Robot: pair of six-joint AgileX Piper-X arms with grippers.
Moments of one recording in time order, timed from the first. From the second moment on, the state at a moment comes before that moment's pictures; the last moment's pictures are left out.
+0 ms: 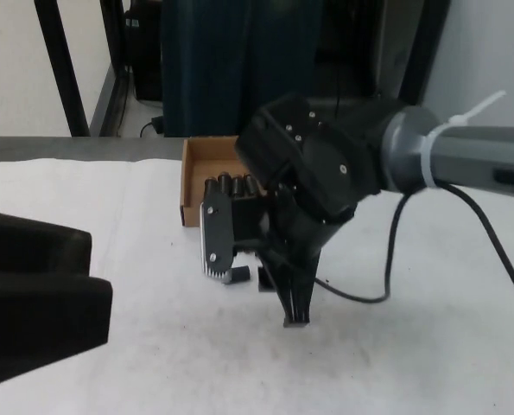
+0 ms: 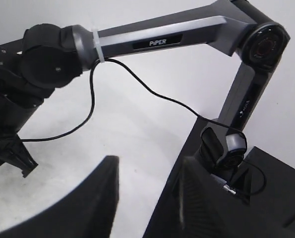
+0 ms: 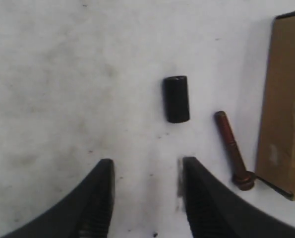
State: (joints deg) left arm -36.0 29.3 -52.8 49.1 34.0 -7.0; right arm 39.4 109.4 -80.6 42.8 3.7 -57.0
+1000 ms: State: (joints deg) left arm -36.0 29.3 -52.8 47.9 32.5 -2.5; right arm 37.4 120.3 -90.0 39.7 0.6 -59.7
